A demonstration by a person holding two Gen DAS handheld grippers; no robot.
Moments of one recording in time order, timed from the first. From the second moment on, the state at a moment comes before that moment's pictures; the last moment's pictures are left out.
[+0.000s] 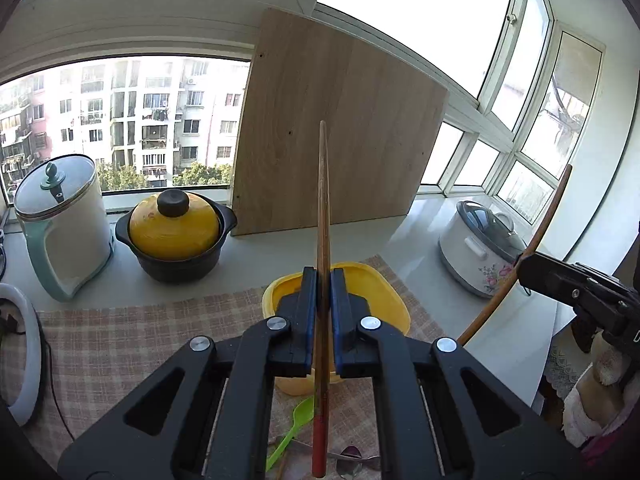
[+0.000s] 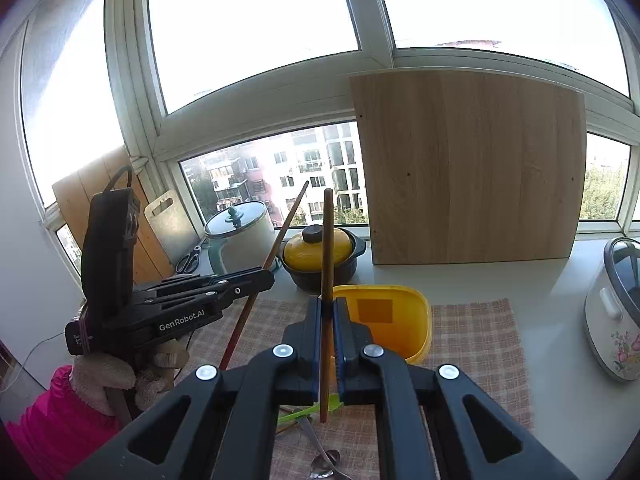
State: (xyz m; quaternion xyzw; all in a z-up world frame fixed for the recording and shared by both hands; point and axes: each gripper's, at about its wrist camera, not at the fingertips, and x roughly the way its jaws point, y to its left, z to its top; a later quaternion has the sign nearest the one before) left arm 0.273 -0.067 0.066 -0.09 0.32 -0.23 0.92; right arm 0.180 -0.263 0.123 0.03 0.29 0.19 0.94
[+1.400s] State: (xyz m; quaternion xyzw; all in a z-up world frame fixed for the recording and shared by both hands) left arm 0.300 -0.093 0.005 -0.07 0.33 -0.22 0.92; right arm 0.275 -0.272 0.037 0.04 0.39 0.13 0.91
